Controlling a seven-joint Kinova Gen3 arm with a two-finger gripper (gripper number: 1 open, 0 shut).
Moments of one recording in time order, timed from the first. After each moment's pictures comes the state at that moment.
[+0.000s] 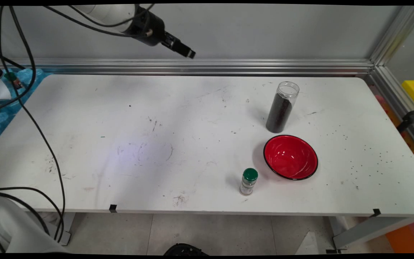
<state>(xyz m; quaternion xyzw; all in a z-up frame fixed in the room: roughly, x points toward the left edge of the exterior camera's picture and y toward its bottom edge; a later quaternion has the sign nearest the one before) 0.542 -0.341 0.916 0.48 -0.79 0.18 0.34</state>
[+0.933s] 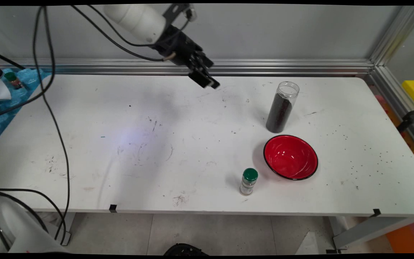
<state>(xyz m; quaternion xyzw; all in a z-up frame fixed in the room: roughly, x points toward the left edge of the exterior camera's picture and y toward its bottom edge) 0.474 -0.359 0.895 0.26 -0.90 0.13 0.34</state>
